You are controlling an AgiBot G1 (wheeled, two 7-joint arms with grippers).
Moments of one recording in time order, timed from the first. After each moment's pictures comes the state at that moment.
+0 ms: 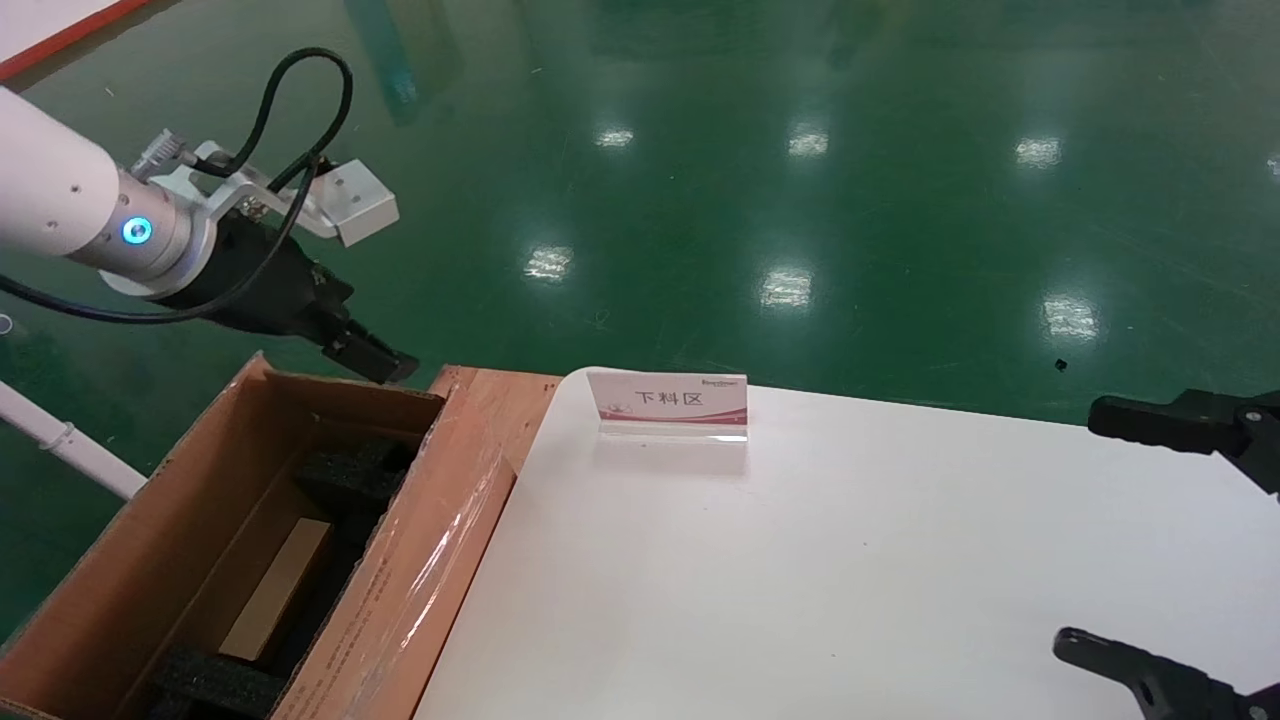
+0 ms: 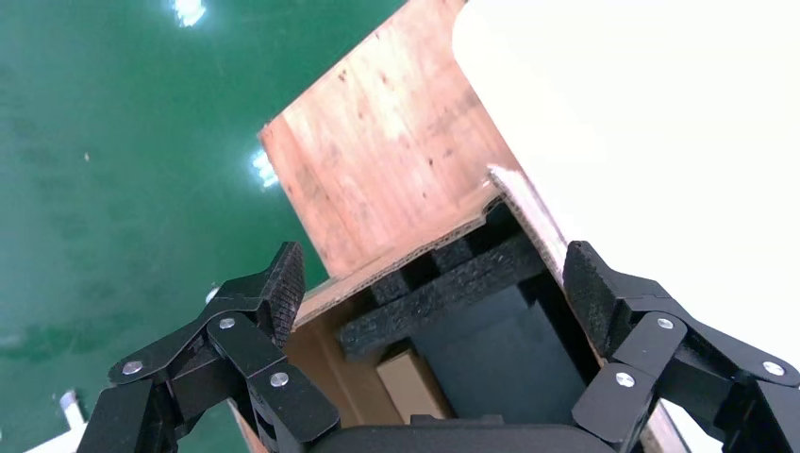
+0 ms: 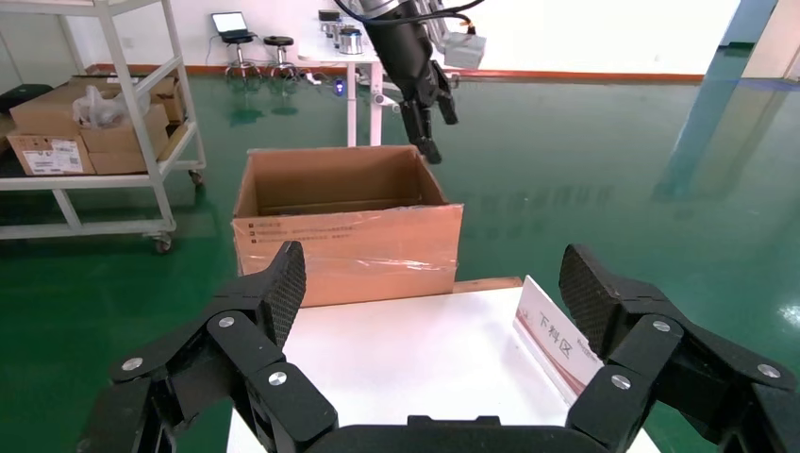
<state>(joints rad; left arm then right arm) -2.59 0.61 2.29 -1.35 1.47 1.00 -1.33 1.08 -0.60 -0.30 1.28 -0.72 -1.49 0.18</state>
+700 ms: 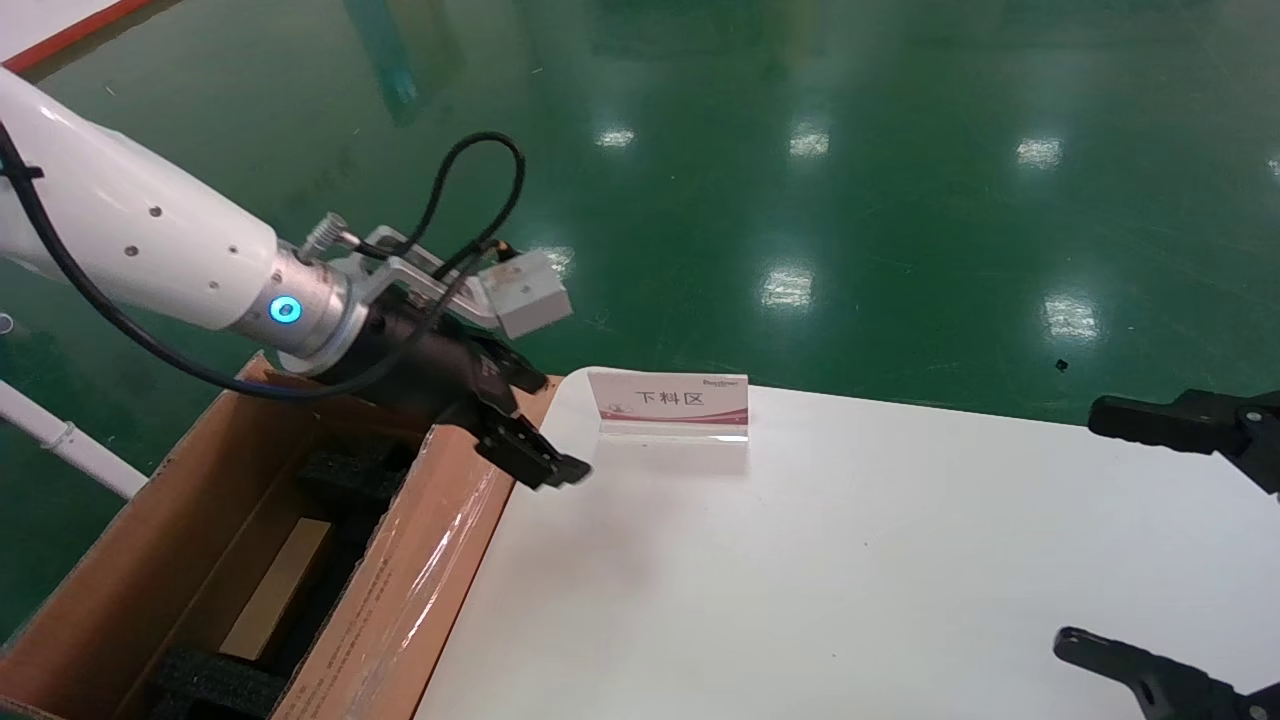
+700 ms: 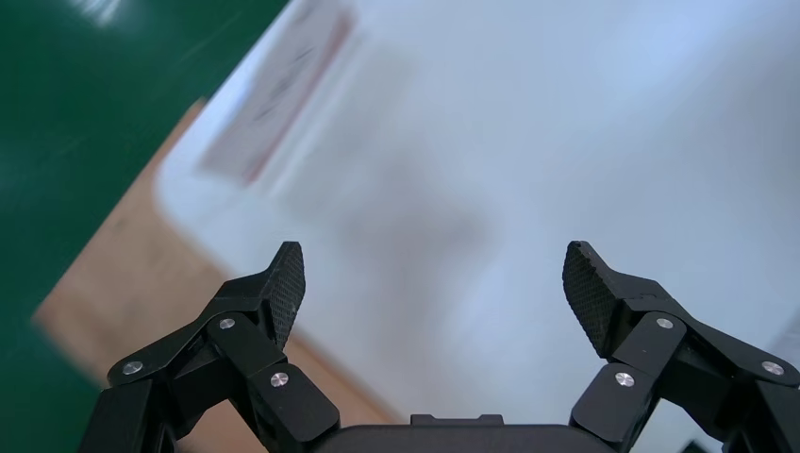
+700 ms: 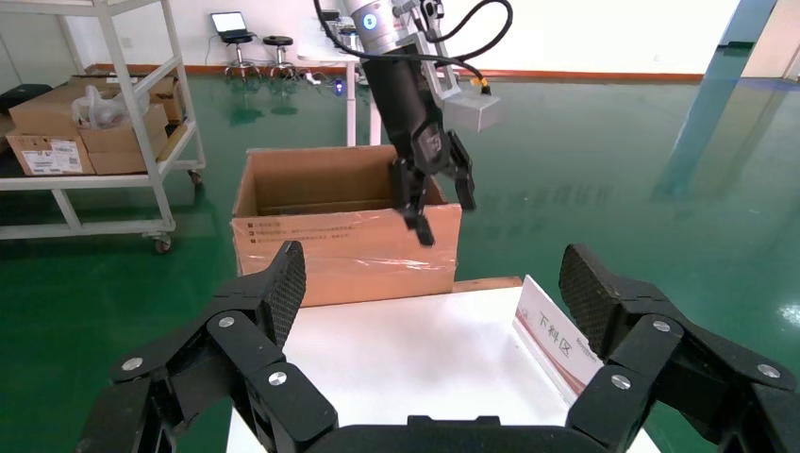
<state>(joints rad) -2.17 0.62 1.73 -1.34 1.25 1.12 -1.01 1.08 -0.60 -0.30 1.28 -0.72 -1.49 0.17</state>
